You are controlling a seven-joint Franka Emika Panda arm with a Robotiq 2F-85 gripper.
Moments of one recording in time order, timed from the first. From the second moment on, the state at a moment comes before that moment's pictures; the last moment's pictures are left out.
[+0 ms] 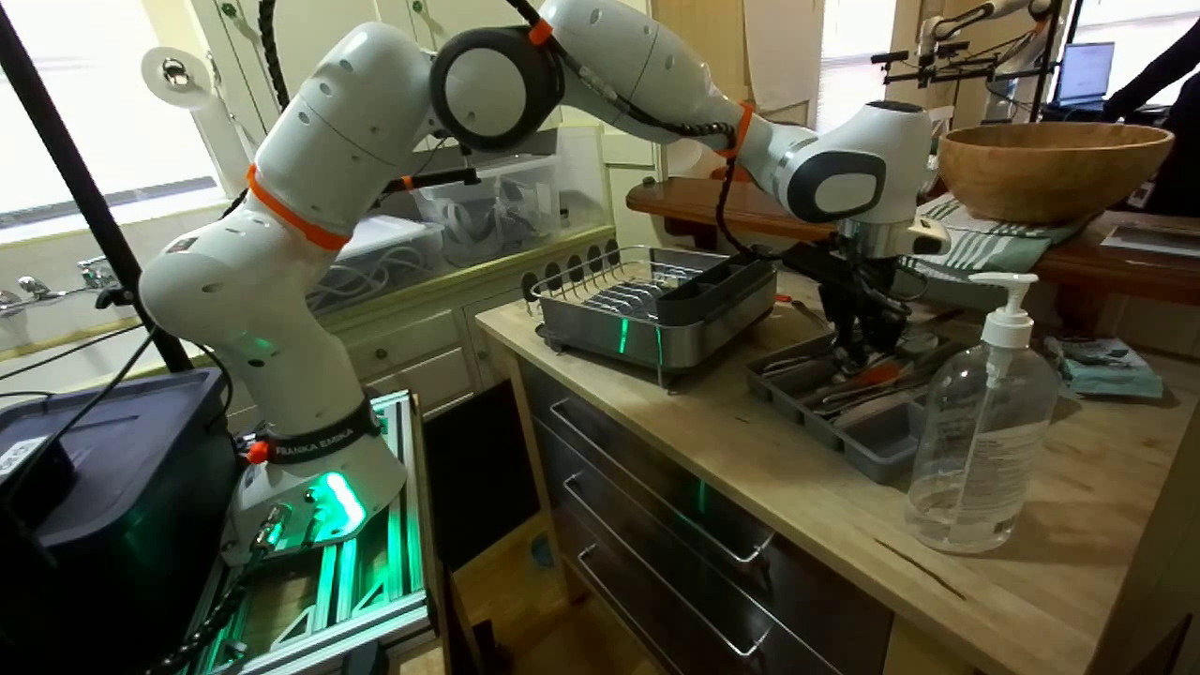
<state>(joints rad) -0.24 0.85 0.00 -1.27 0.13 2.15 -0.37</state>
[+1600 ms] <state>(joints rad) -0.17 0.85 -0.06 -1.24 -0.02 2.05 -0.25</state>
